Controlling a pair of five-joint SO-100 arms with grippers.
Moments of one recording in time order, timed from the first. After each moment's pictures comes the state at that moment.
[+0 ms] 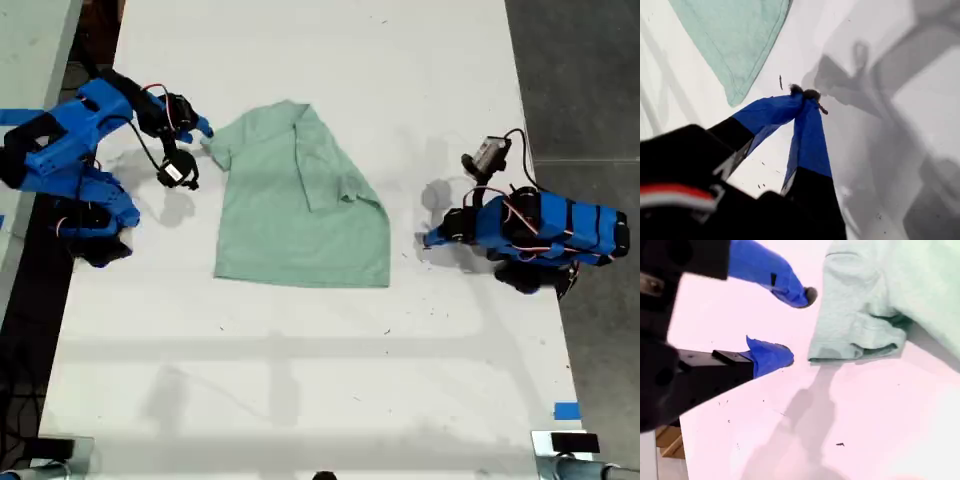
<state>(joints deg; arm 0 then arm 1) -63.6 125.0 130.5 61.3 39.7 13.1 200.2 174.9 77.7 -10.8</state>
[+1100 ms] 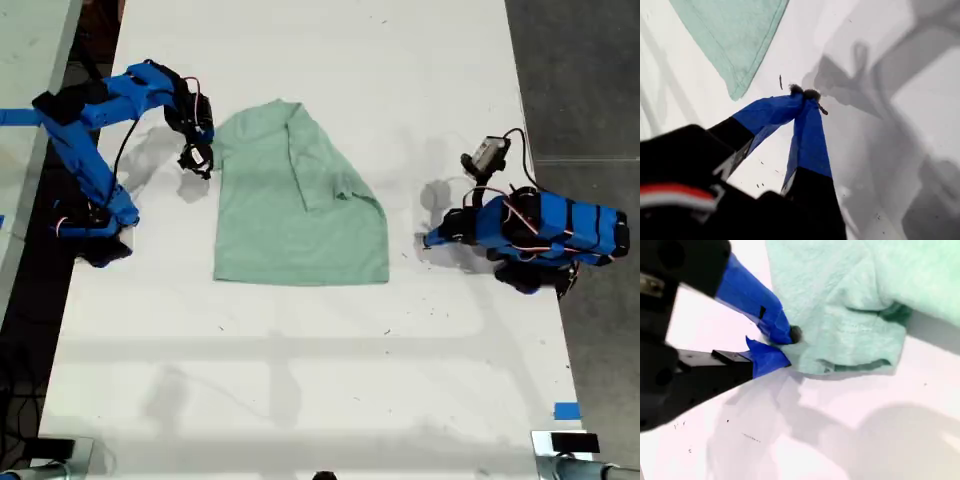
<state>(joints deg) -67.8 85.1 110.5 57.4 47.3 13.1 200.2 174.9 77.7 -11.3</state>
